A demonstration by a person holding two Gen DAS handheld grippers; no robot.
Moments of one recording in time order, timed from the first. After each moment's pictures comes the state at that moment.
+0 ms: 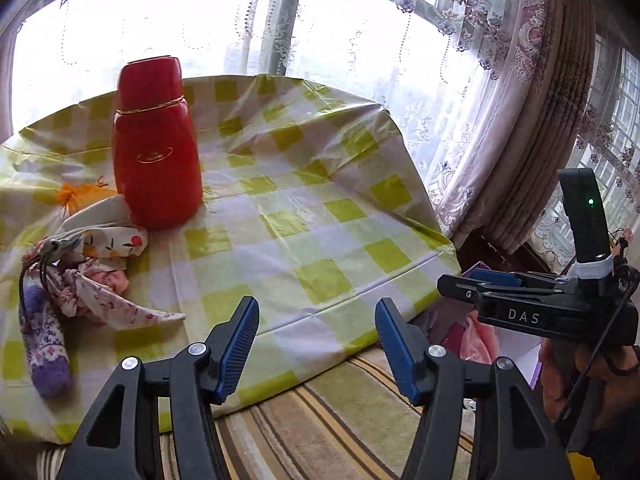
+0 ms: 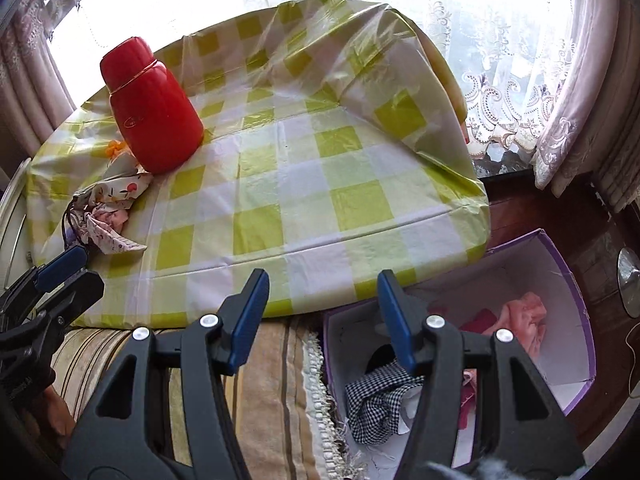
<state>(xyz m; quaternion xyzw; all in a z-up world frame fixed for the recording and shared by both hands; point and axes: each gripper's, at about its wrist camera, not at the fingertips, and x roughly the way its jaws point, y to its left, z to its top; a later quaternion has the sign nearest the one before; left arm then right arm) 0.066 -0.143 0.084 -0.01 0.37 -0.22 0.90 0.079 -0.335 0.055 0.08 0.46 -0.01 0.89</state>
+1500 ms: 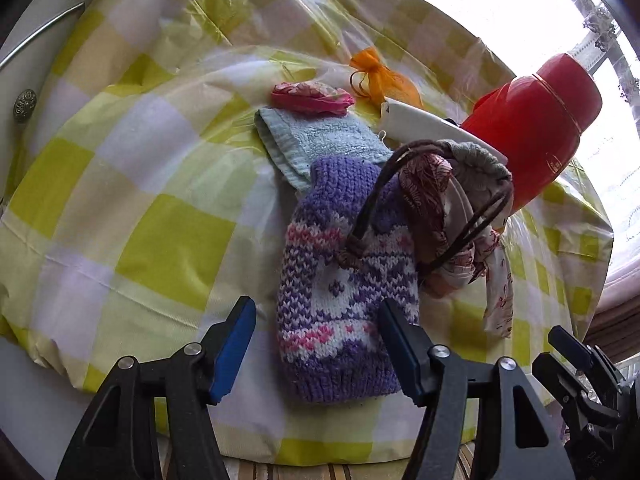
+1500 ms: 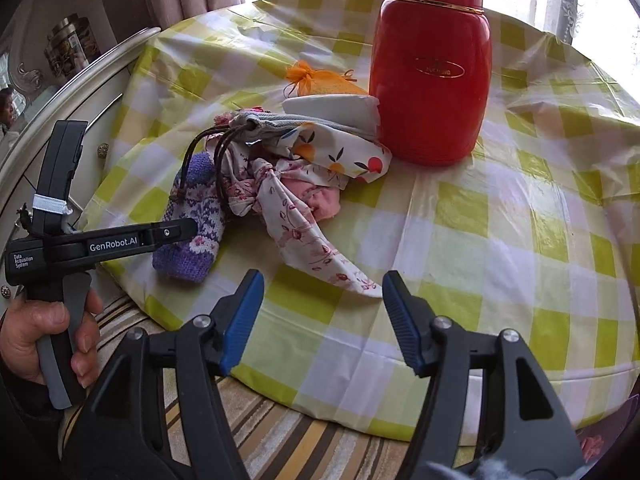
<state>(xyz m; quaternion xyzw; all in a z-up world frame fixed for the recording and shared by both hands) 0.125 0.122 -0.019 -0.22 0.49 0.05 0.84 0.158 -0.090 0.027 -0.06 0.45 0.23 0.86</state>
